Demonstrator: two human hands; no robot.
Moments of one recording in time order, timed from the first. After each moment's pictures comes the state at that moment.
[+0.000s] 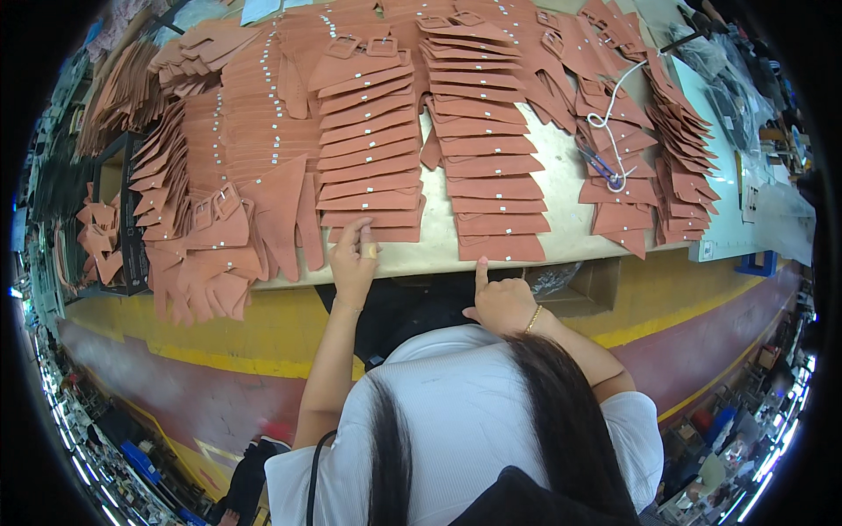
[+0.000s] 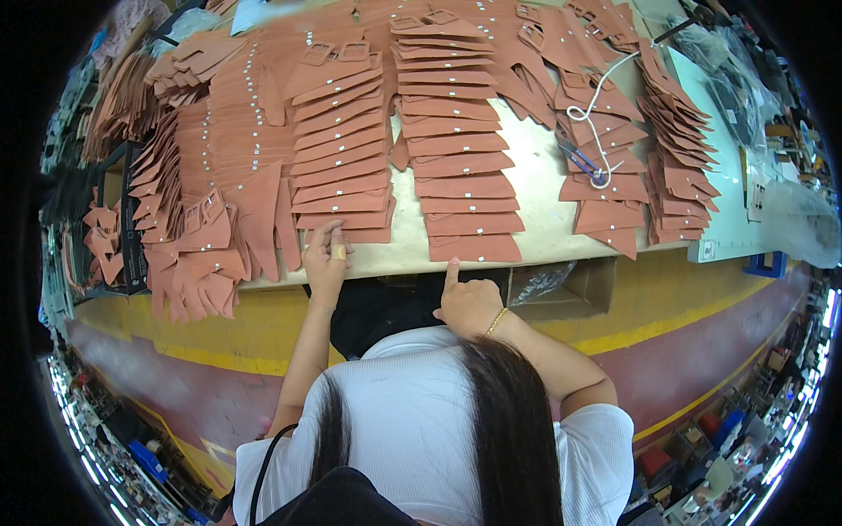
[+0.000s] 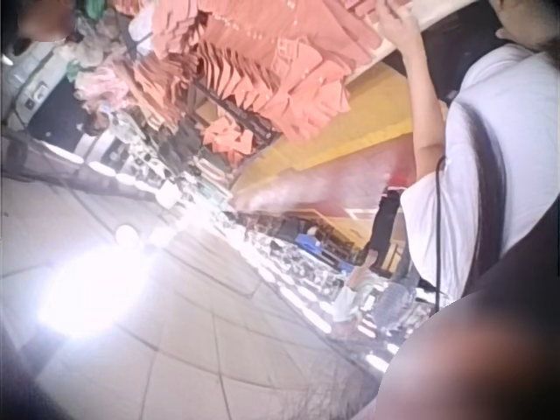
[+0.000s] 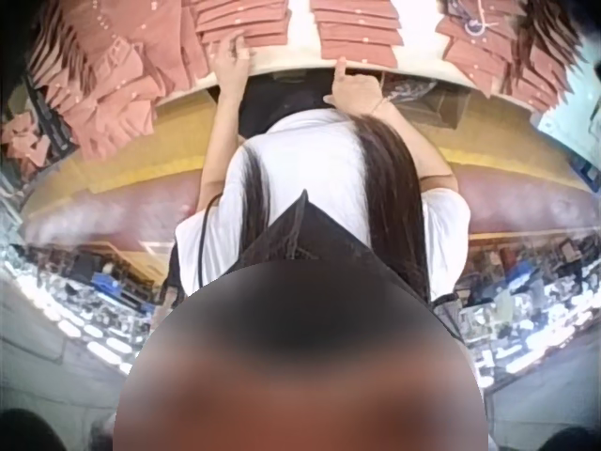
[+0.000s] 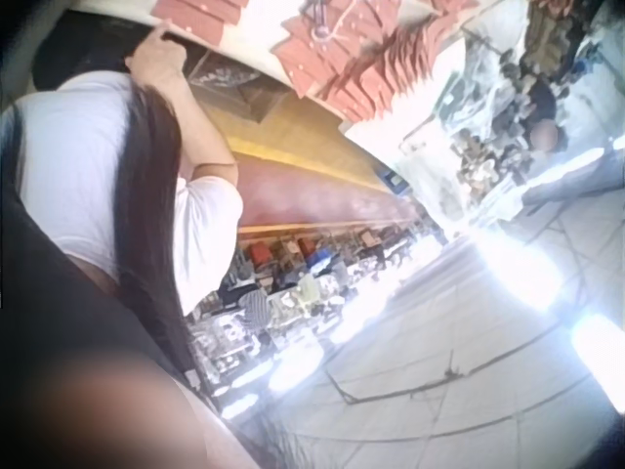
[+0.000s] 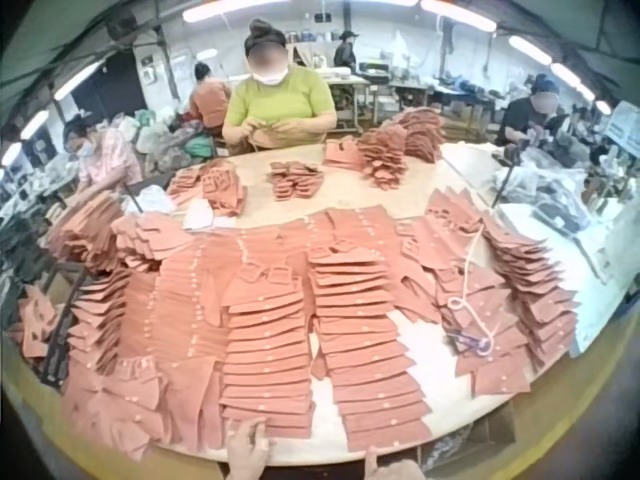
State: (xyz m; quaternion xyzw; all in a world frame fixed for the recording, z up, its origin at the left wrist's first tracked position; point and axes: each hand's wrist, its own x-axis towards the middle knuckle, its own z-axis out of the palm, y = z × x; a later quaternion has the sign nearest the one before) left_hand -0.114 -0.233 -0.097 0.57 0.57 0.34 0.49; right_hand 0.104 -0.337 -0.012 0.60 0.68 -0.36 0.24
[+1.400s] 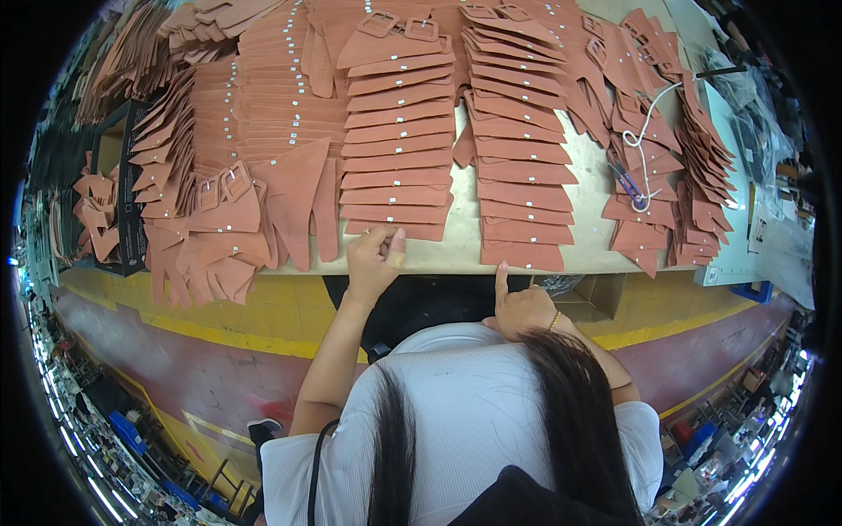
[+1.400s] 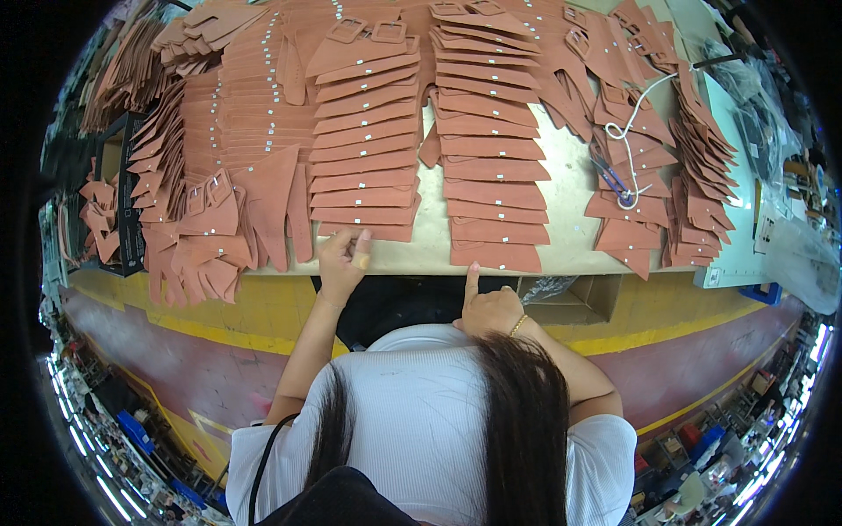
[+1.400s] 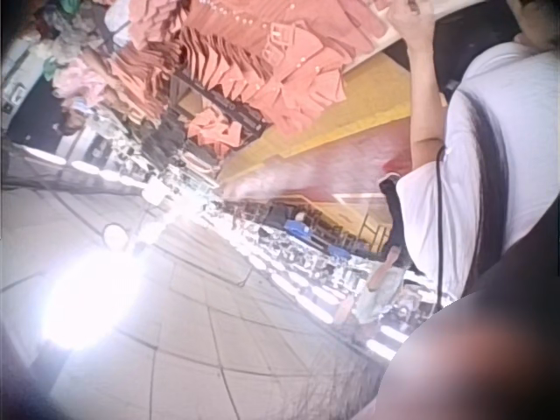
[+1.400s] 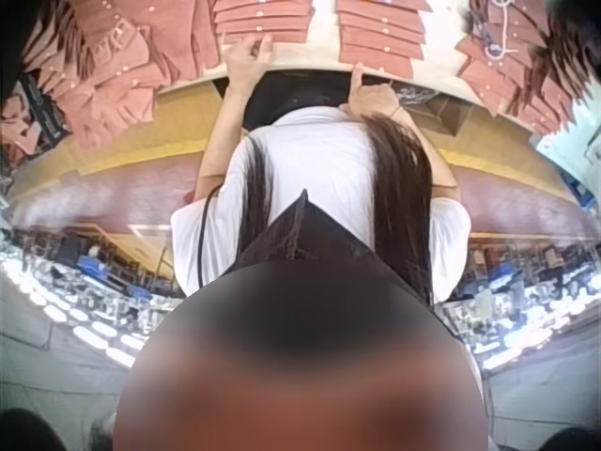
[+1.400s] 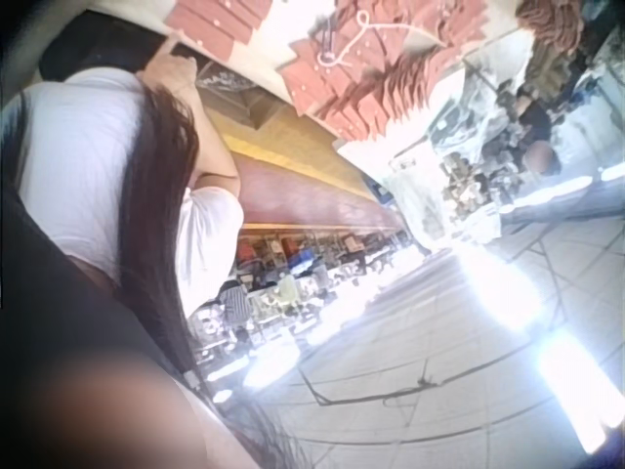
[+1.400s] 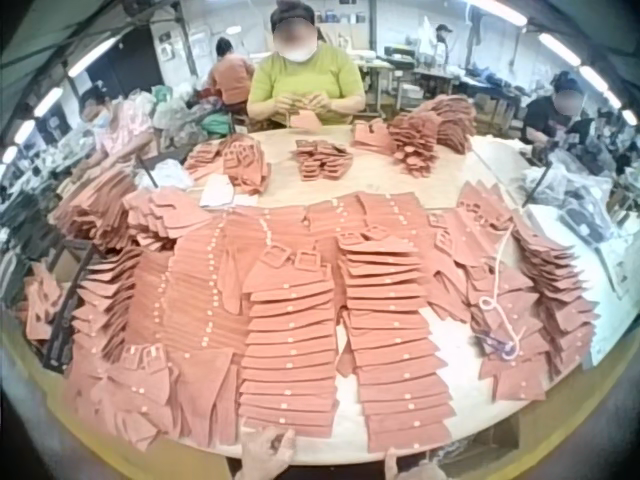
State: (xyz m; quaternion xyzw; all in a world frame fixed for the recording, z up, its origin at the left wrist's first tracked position) left_hand -0.122 -0.229 -0.110 0.73 0.46 0.38 0.35; right_hand 0.107 -0.326 -0.019 0.53 0.68 -0.39 0.33
